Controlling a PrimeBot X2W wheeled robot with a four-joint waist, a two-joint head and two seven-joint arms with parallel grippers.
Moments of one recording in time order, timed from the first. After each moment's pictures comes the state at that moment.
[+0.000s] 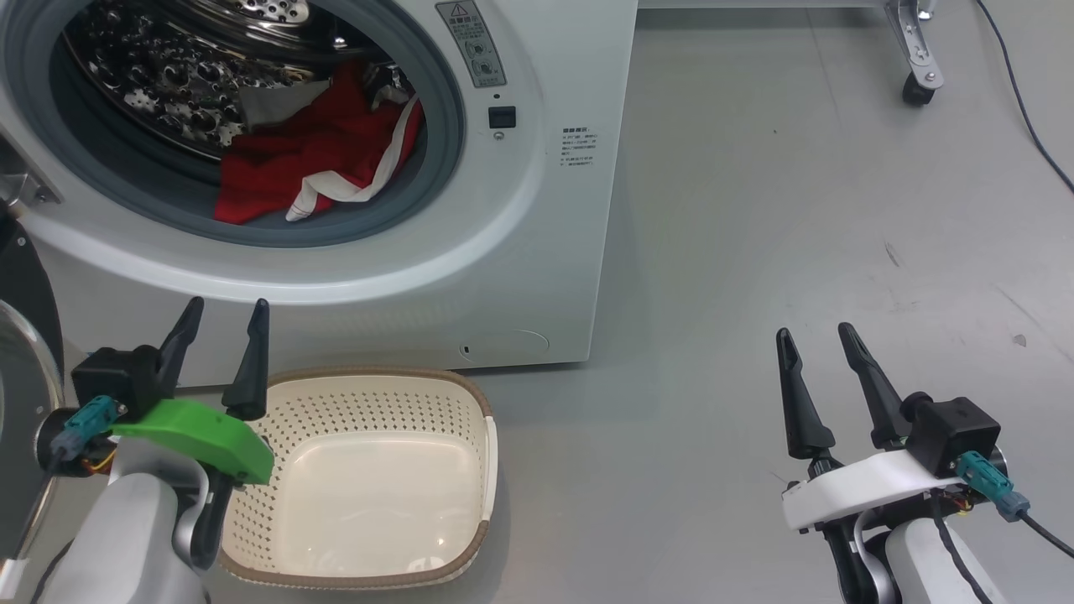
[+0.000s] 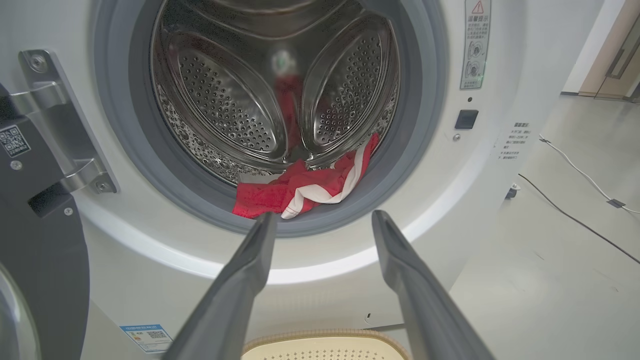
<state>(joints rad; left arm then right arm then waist) -0.38 0.19 -0.23 0.57 -0.49 -0.13 -0.25 -0.07 -0.08 0.20 0.17 0.37 0.09 -0.25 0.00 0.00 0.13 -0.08</state>
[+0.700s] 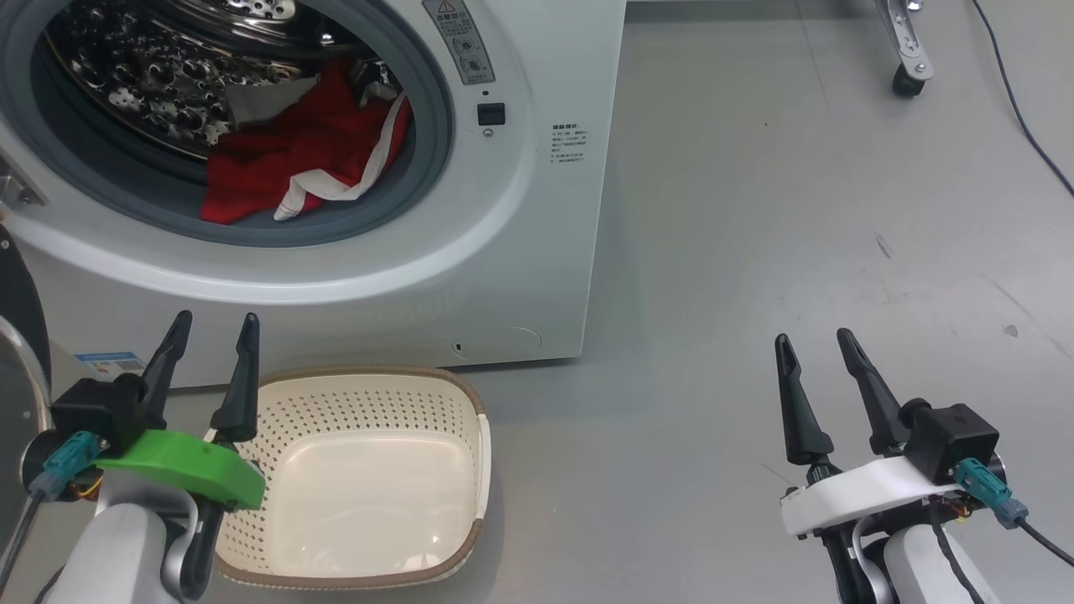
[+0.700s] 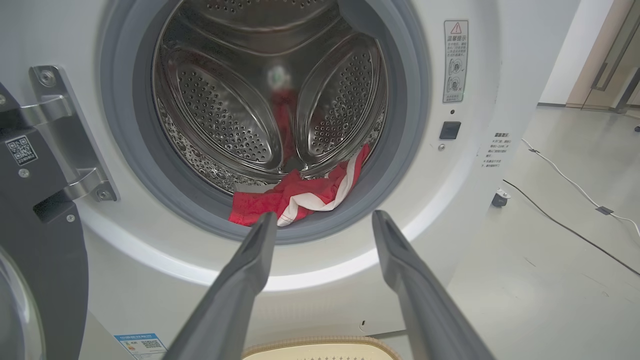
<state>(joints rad) -0.28 0.21 -0.18 0.41 -0.48 -0.13 -0.25 -0.05 -0.07 0.19 0.16 0.36 0.10 -0.25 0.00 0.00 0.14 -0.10</state>
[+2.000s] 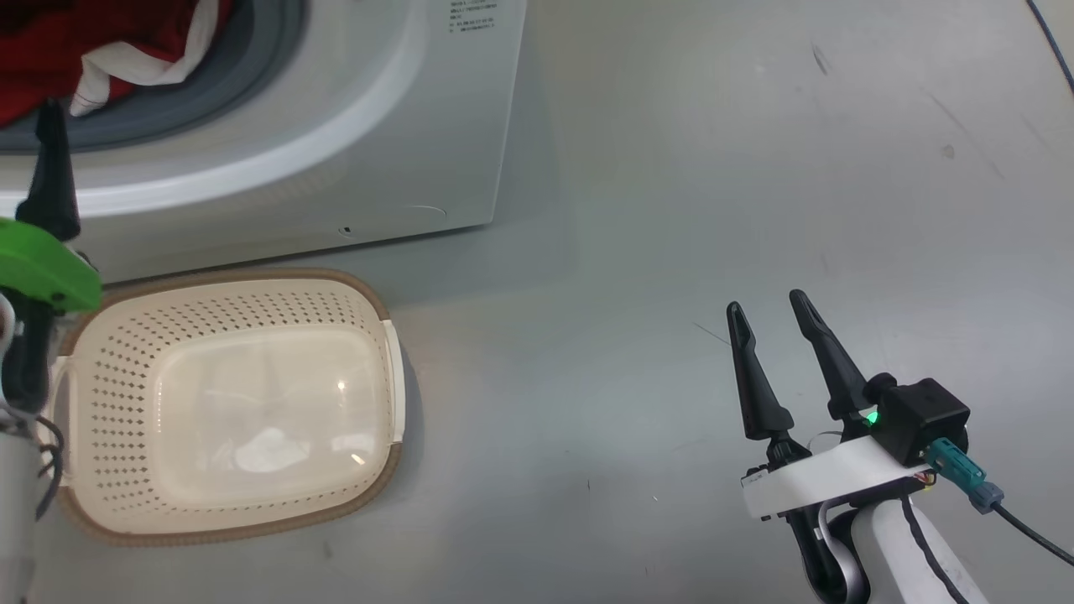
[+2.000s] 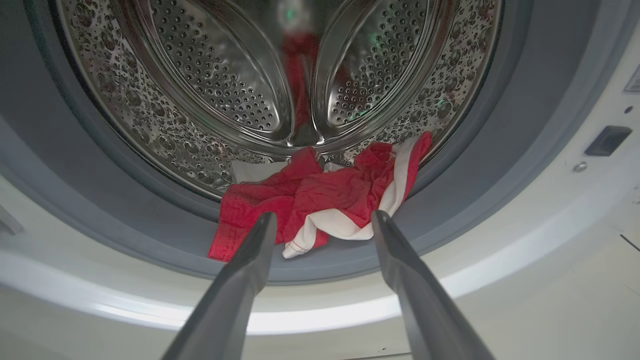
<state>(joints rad) -0.55 0.35 -0.07 0.29 -0.57 -0.07 0.05 -0.09 -0.05 0.26 0.08 0.35 0.10 -0.25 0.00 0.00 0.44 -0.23</state>
